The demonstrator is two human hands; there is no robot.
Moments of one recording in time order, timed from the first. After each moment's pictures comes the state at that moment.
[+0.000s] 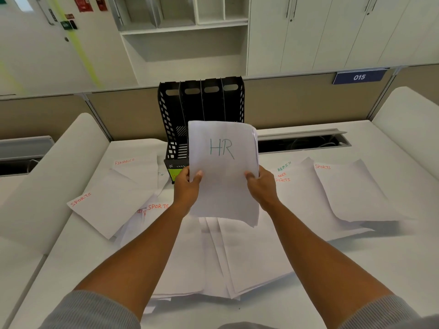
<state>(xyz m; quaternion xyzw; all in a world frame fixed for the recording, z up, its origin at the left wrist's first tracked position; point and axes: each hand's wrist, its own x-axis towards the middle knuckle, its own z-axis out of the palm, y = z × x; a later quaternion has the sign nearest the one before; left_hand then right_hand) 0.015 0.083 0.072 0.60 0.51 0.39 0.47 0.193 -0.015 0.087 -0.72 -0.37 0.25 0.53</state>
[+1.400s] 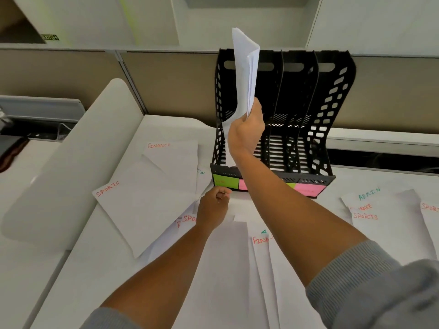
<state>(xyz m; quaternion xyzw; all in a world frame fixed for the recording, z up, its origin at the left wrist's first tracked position) -0.033 0.198 -0.034 0.64 0.60 0.27 0.40 0.071 0.275 0.124 -0.66 -0.36 0.15 0.64</state>
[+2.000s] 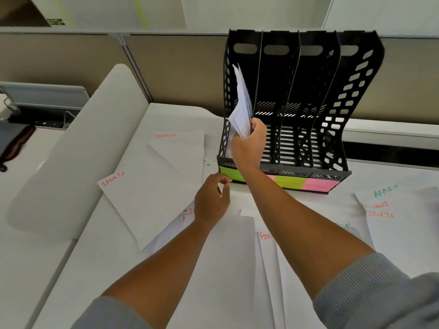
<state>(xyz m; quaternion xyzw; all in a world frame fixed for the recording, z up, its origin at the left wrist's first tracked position) -0.047 0.201 -0.032 0.69 0.61 0.29 0.24 0.065 0.266 0.057 -0.68 -0.36 0.26 0.59</state>
